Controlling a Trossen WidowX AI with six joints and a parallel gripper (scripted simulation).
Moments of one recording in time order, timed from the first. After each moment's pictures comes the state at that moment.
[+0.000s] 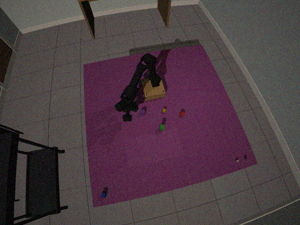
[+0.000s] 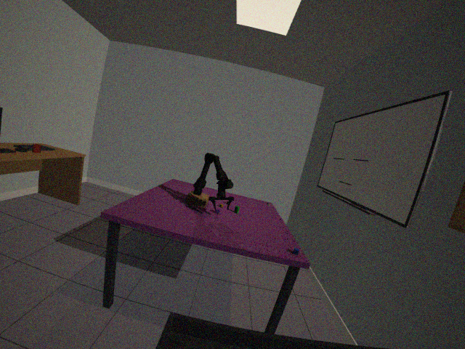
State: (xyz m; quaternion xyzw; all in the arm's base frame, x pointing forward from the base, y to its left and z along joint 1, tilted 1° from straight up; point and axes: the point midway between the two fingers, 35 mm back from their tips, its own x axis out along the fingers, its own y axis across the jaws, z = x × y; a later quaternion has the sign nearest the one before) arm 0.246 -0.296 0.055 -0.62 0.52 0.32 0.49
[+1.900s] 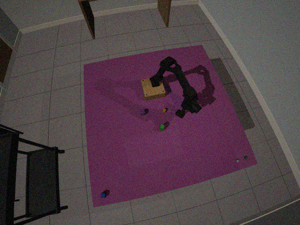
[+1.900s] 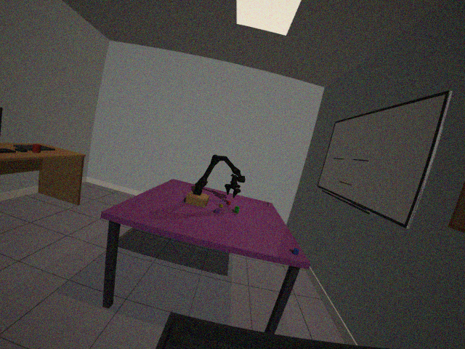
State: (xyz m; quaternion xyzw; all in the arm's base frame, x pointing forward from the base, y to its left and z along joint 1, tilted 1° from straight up) arm 0.309 0.151 0.056 -0.25 0.65 0.25 0.67
